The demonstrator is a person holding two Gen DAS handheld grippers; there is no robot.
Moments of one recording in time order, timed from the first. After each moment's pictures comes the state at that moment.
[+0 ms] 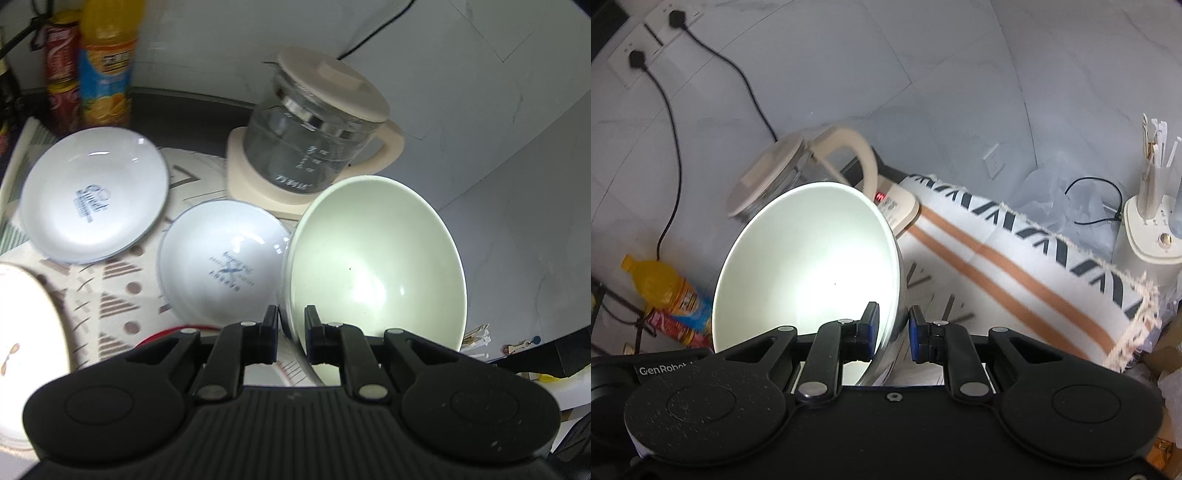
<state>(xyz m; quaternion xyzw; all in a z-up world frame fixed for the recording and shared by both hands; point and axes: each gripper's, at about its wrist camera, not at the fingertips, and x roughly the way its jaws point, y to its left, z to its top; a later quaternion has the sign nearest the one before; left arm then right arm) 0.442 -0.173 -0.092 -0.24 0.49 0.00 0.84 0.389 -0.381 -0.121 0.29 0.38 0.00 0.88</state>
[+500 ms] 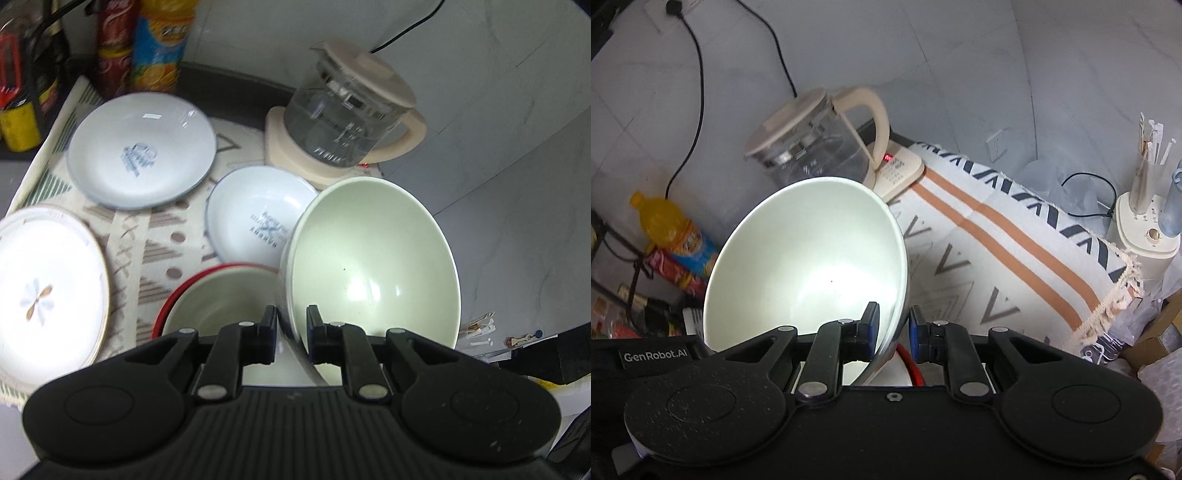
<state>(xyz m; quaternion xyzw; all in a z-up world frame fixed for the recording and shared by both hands) 0.382 -0.155 -0.096 -0.26 0.50 0.02 0.83 0.344 -0.352 -0.122 0.24 0.41 0.02 0.88</state>
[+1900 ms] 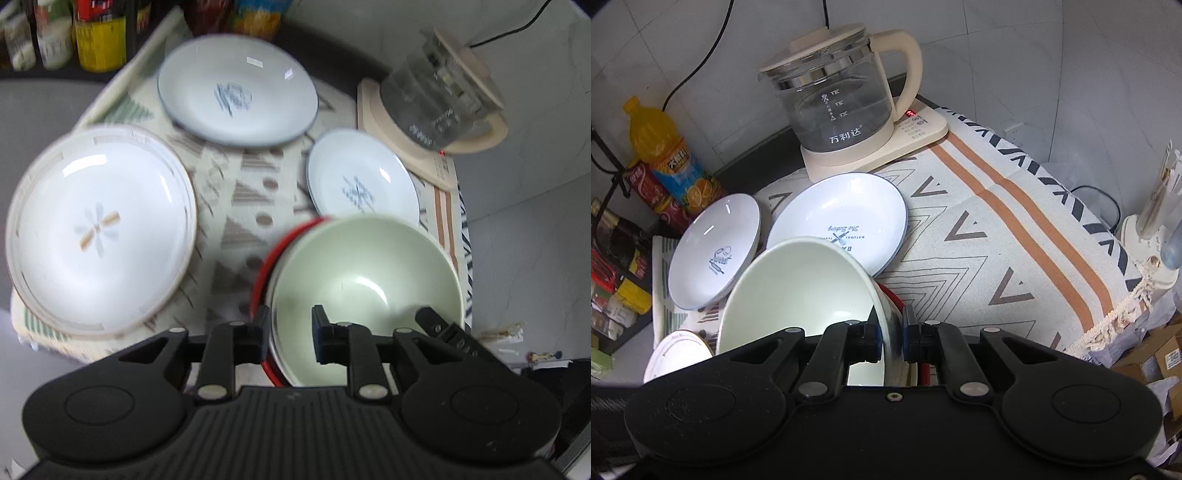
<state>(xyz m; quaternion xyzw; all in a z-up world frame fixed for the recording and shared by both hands) 0.346 -0.102 -0.131 -0.29 0.54 0.10 0.78 0.356 -0.309 -0.156 0.12 0.45 0.04 0.88</state>
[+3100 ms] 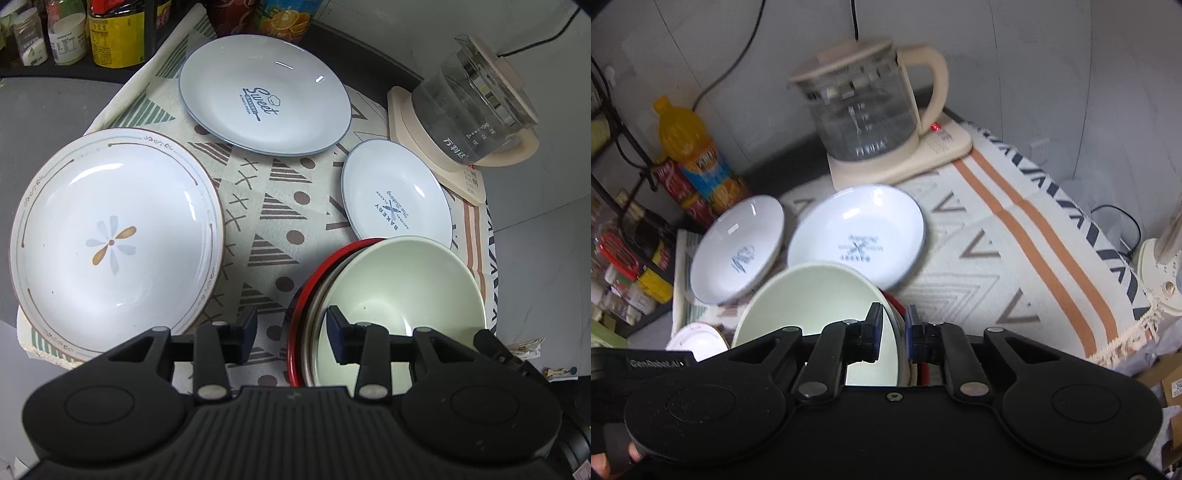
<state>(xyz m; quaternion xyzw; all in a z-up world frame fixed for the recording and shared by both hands) 0.355 -0.086 -0.154 -0.30 0.54 0.13 0.78 0.356 -0.323 -0.140 0.12 0.43 0.09 0.89</state>
